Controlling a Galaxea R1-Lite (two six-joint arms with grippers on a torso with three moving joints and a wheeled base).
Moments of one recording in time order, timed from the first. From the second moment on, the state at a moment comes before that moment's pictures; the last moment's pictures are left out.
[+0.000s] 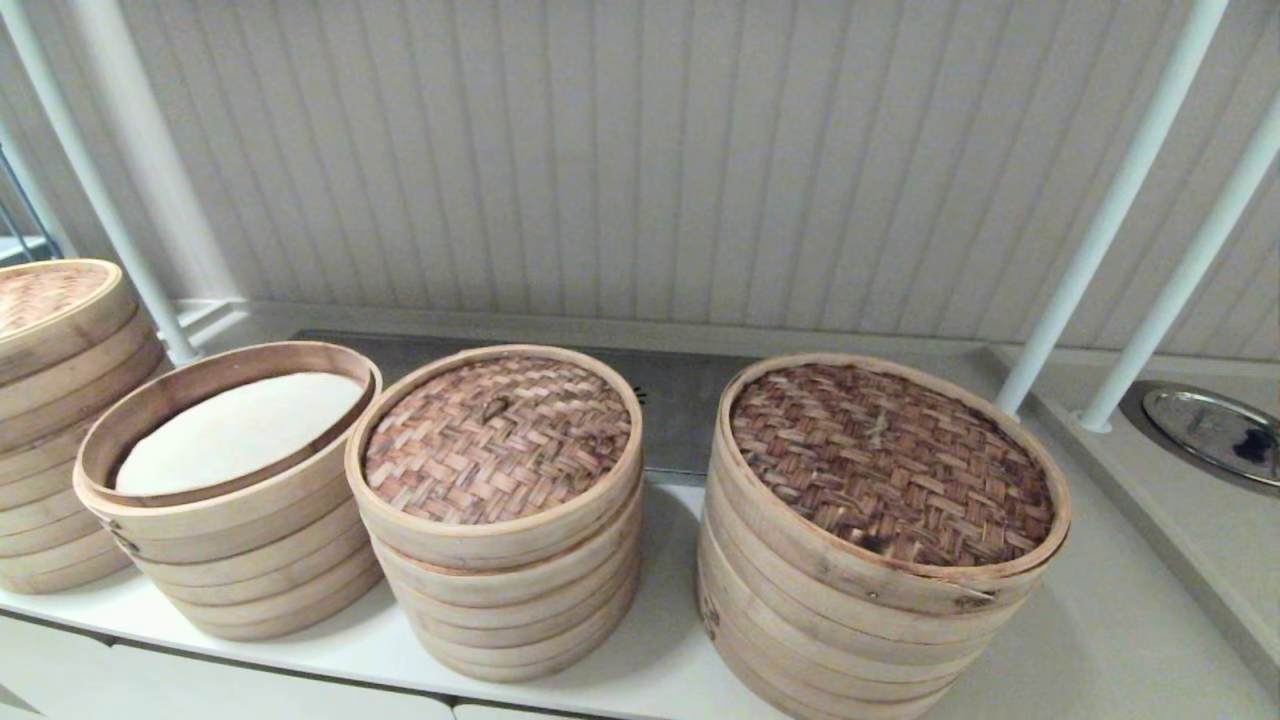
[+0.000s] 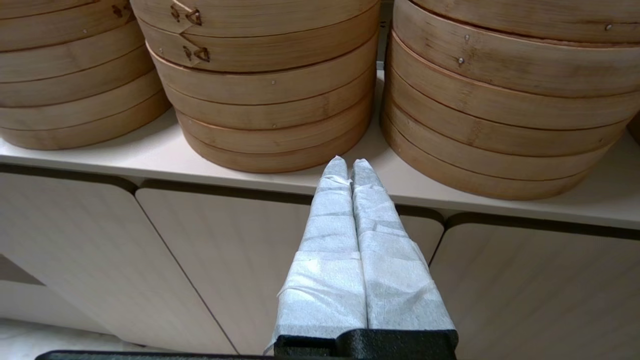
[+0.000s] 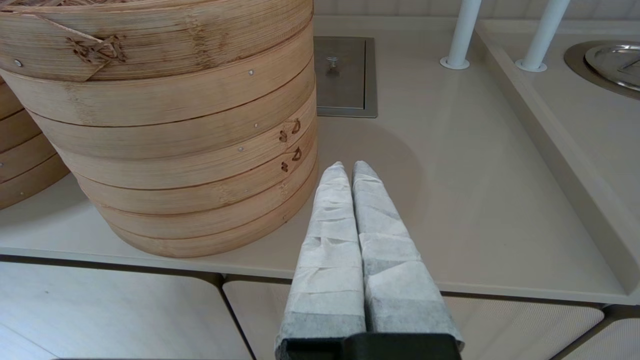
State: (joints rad) left arm 0.00 0.01 -0.07 0.14 0.01 0.03; right arm 0.00 0.00 0.00 0.00 -0.01 0.05
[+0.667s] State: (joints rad) left arm 0.00 0.34 -0.46 0.18 -0.07 -0.01; right arm 0.00 0.00 0.00 0.00 -0.01 0.05
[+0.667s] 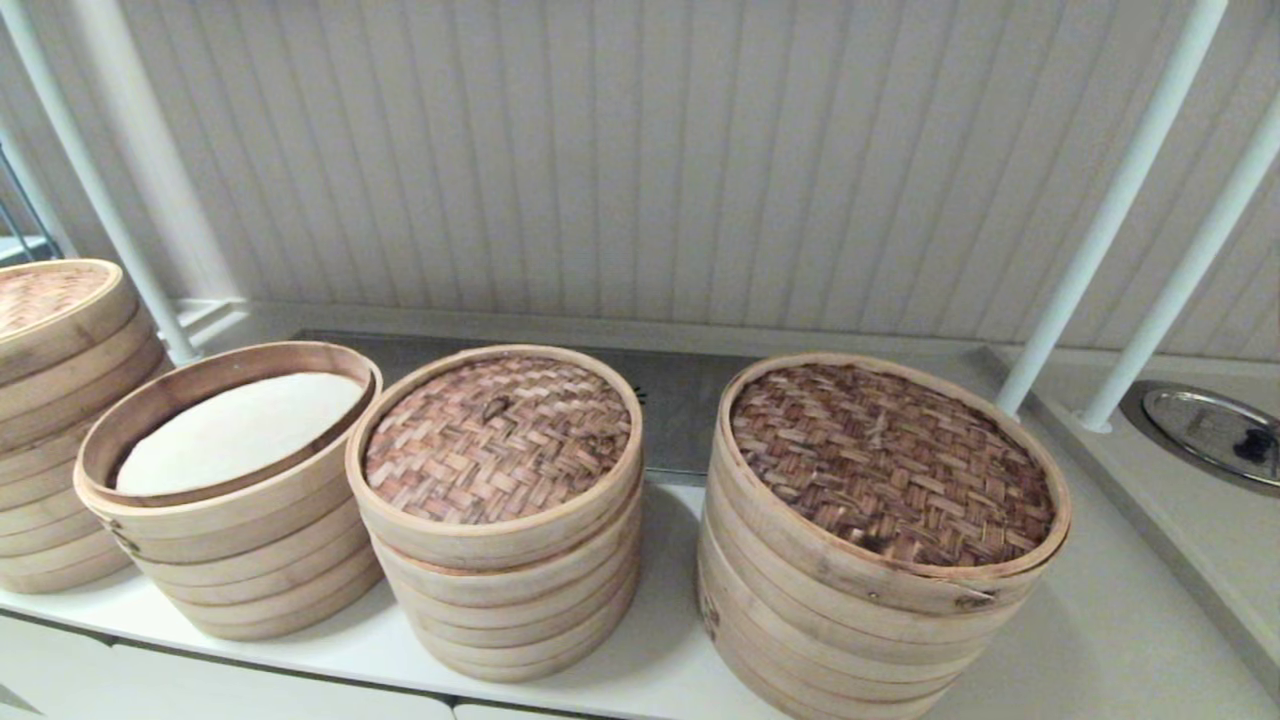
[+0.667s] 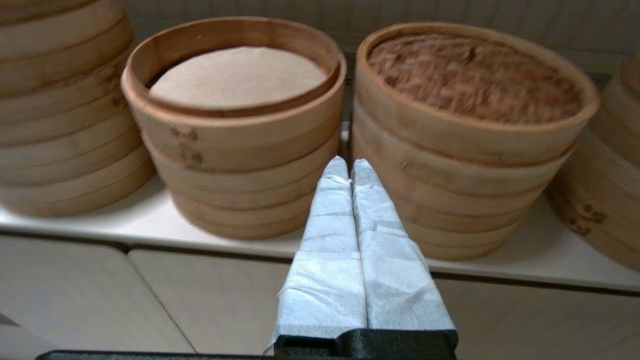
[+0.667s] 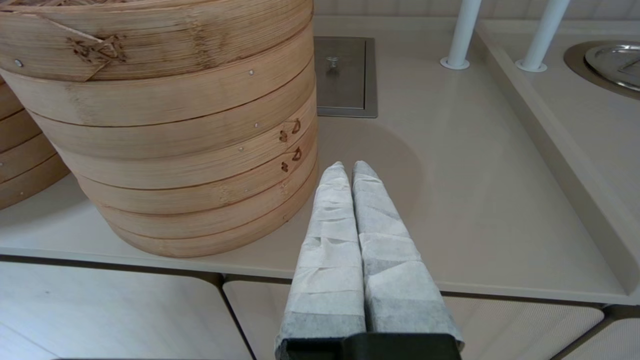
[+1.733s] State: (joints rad) left arm -0.11 1.27 -1.06 0.31 -0.28 -0.07; right arm 0.00 0.00 0.00 0.00 -0.01 0.05
